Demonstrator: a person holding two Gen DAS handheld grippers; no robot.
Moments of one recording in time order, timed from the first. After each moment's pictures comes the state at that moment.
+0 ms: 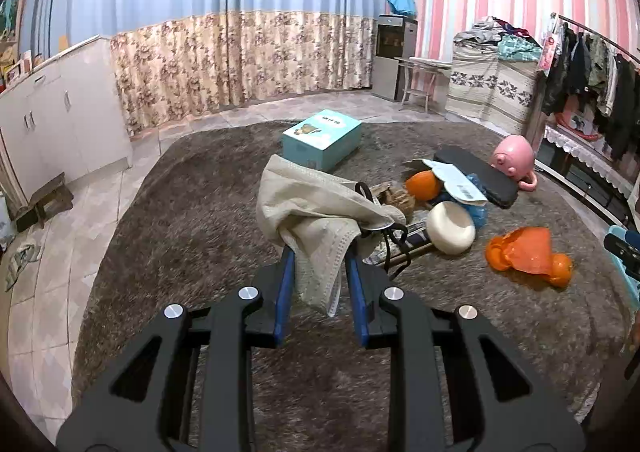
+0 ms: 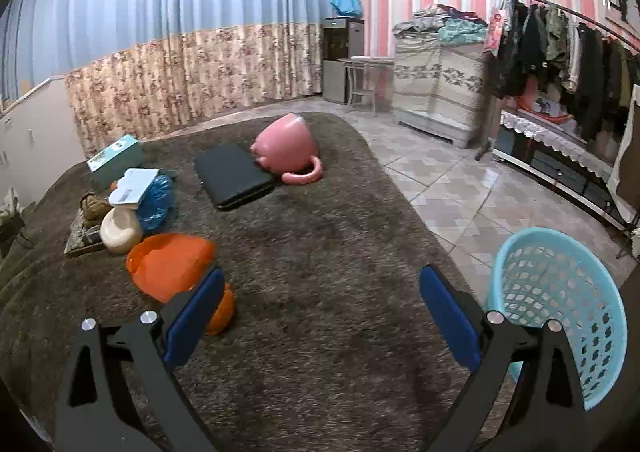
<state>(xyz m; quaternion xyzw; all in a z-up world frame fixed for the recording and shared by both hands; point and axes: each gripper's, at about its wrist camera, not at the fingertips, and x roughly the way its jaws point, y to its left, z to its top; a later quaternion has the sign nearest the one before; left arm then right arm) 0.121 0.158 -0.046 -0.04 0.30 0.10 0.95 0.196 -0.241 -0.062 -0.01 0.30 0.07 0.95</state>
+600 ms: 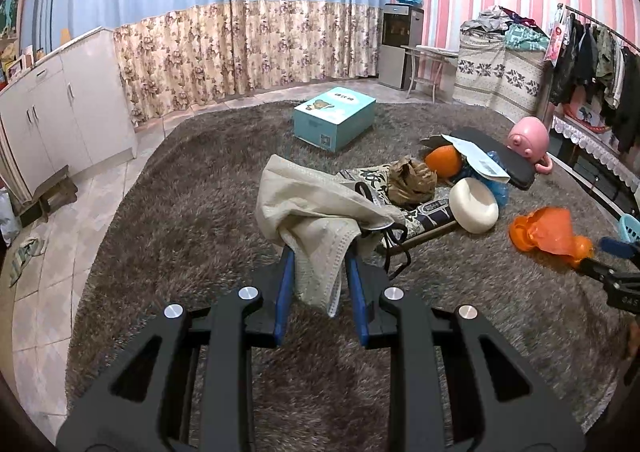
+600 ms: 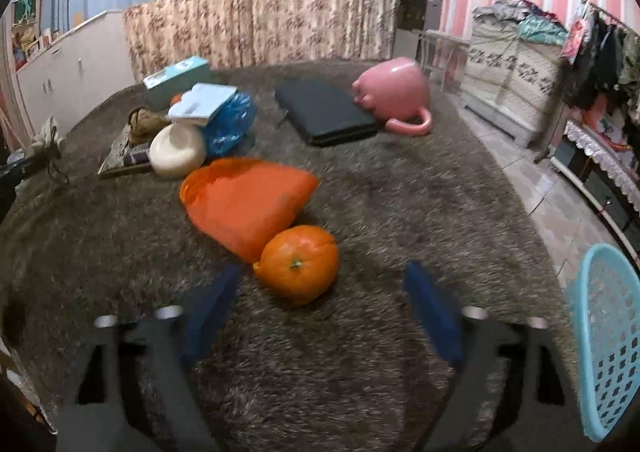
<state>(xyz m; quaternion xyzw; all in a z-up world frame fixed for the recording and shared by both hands) 0.126 0.164 -0.070 -0.04 0.32 0.11 0.94 0.209 -0.178 -0.105 -0.07 0.37 0.17 0.91</state>
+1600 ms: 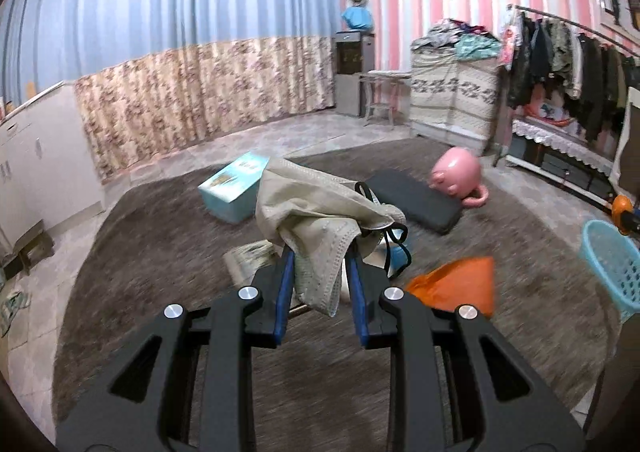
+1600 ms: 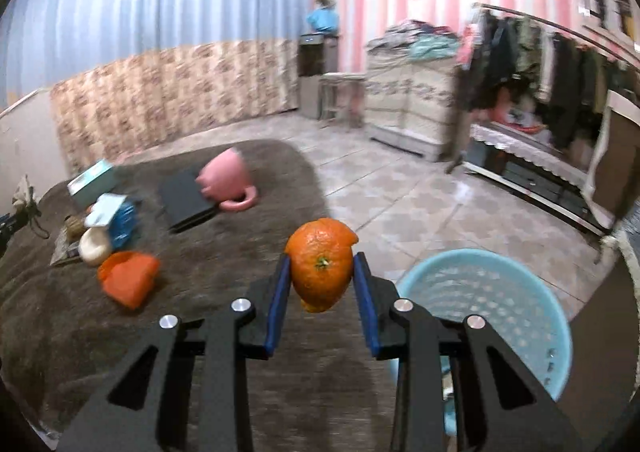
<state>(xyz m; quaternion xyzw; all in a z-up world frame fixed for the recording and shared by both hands) 0.158 0.057 -0.019 0.01 0.25 0.04 0.97 0.171 -0.338 -0.015 0.00 0.26 -0.01 0.97</state>
